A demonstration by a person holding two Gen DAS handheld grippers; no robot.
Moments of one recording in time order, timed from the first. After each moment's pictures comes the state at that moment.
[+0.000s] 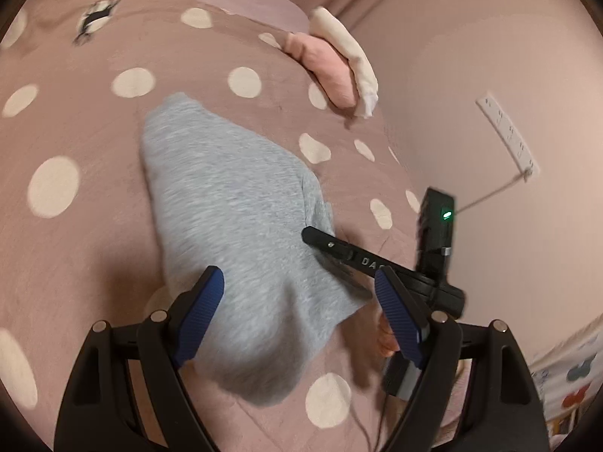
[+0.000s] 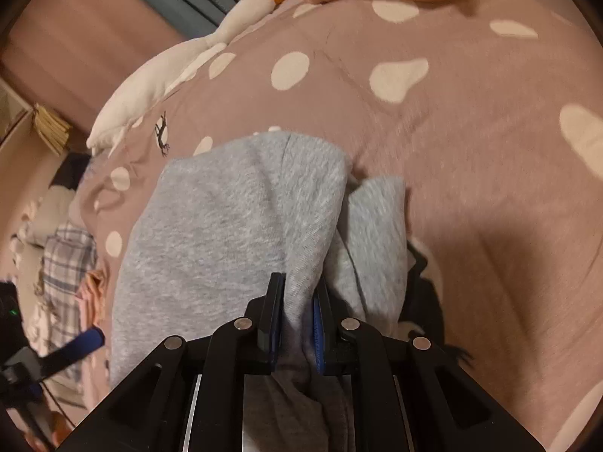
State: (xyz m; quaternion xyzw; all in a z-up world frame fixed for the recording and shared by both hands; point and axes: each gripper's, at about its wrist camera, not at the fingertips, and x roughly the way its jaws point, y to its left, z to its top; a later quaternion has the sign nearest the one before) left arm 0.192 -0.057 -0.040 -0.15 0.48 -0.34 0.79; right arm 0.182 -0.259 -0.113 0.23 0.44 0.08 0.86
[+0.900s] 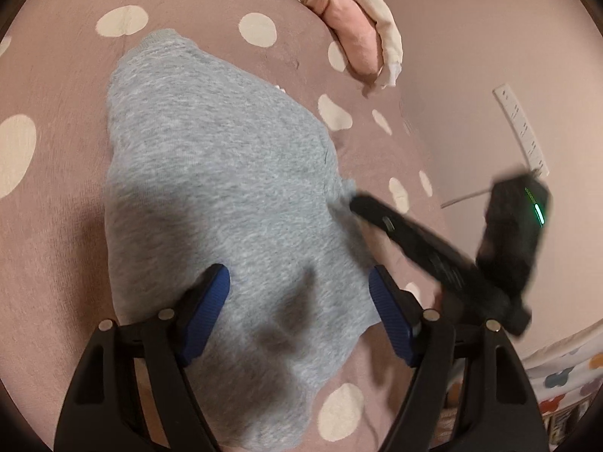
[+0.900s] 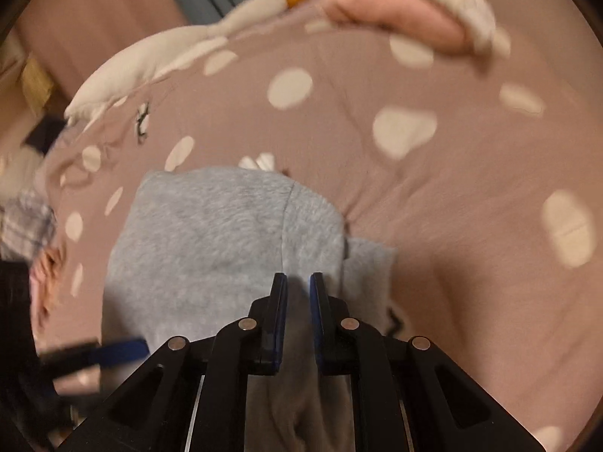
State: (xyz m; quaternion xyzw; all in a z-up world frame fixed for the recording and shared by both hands) left arm 0.228 -0.065 -0.087 -0.19 0.54 -0.35 0.74; right arm 0.194 -0.246 -0.089 0.12 0.42 0.06 0.90
